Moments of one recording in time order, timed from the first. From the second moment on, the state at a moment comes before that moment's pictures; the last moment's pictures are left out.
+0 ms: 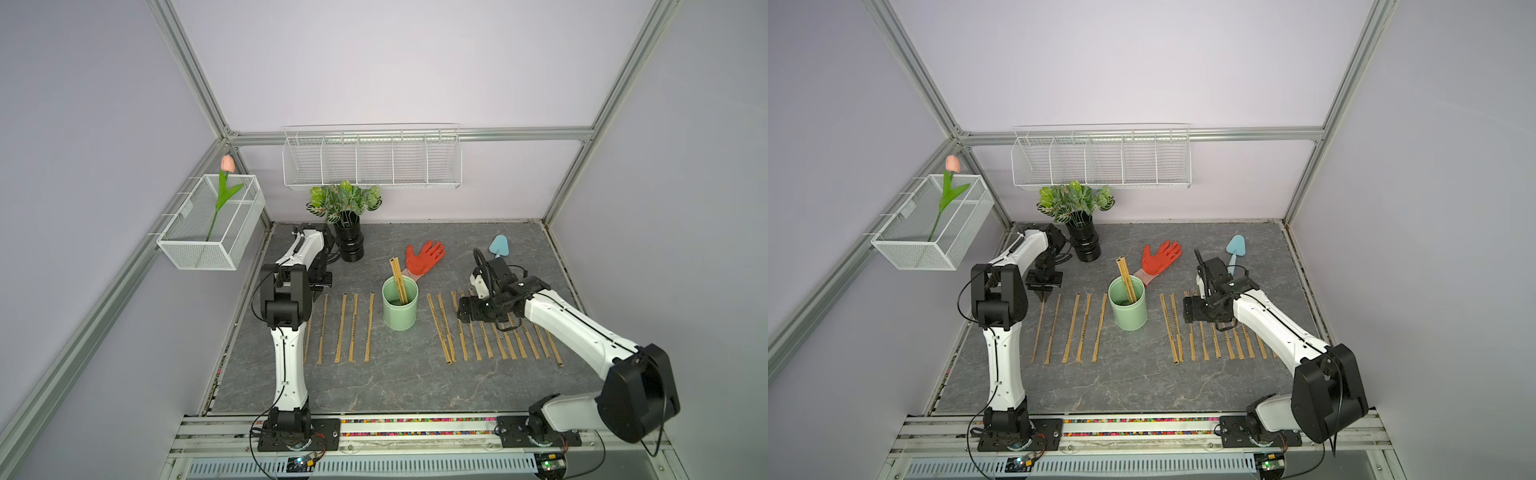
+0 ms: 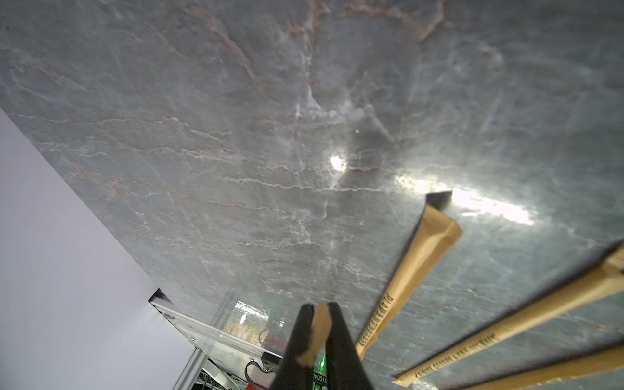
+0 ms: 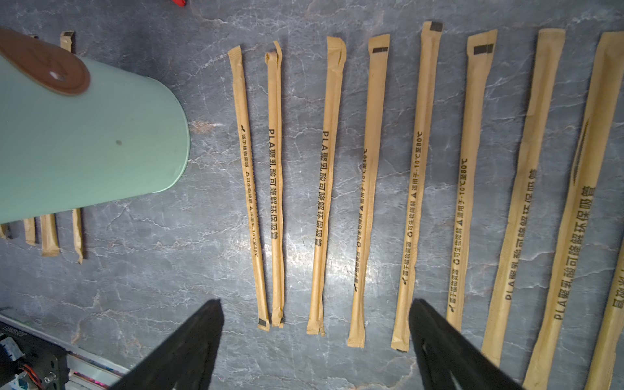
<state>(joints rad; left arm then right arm) -0.13 2.30 1.95 -1.52 -0.22 -0.23 0.44 1.39 1.03 -0.84 -0.11 0.36</state>
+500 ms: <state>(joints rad) -0.12 2.30 1.97 -1.52 -0.22 -0.22 0.44 1.39 1.03 -0.84 -0.11 0.35</state>
